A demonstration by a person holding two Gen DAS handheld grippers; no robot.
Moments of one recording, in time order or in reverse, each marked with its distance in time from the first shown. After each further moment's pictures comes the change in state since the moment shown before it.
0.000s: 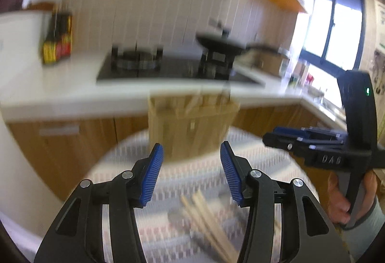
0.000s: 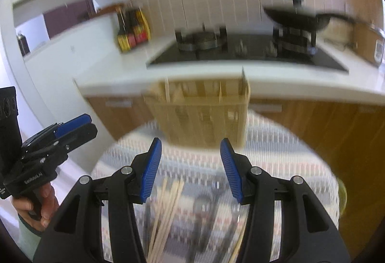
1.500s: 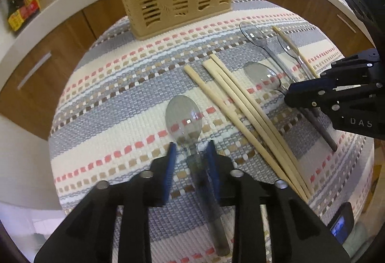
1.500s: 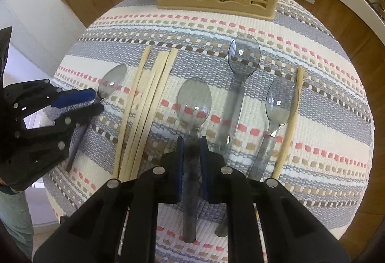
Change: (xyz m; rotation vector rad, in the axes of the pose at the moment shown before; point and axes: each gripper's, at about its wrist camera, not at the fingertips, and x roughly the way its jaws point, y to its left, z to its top) left arm 0.088 0.000 -0.101 0.227 0.532 0.099; right arm 0.106 0.011 -0.093 -0.085 0.479 -0.053
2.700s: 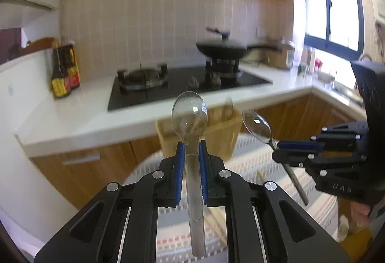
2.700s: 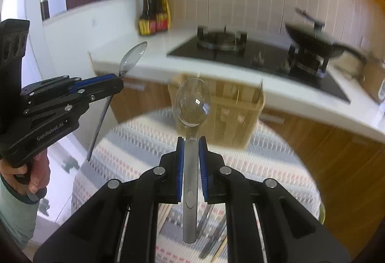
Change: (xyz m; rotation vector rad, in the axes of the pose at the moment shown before) left arm -0.177 -0.003 0.075 -0.114 -0.629 0.076; right arm -0.179 0.019 0.028 -0.133 -0.585 -0.022
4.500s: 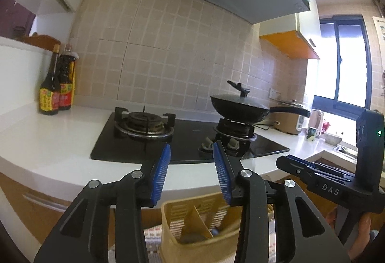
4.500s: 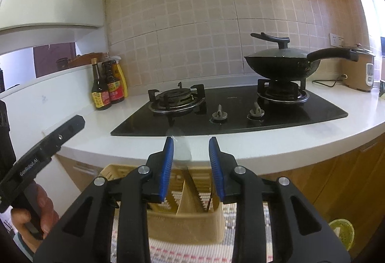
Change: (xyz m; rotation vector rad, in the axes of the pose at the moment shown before) left arm 0.099 0.058 0.024 -0.161 -0.343 -0.037; right arm 0.090 -0.100 0.041 0.227 -0.345 -0.108
